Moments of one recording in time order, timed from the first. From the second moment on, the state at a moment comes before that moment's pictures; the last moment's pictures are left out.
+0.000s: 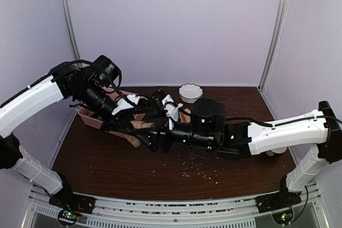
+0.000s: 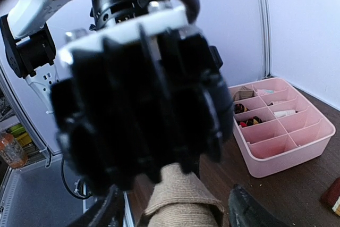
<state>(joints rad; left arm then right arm) -0.80 1.40 1.49 -1.15 0.51 0.76 1.26 1.57 1.12 0.40 0.03 0.23</state>
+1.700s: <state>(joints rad) -1.07 1.17 1.31 -0.86 -0.19 1.05 1.23 1.62 1.01 0.63 0.07 1.02</state>
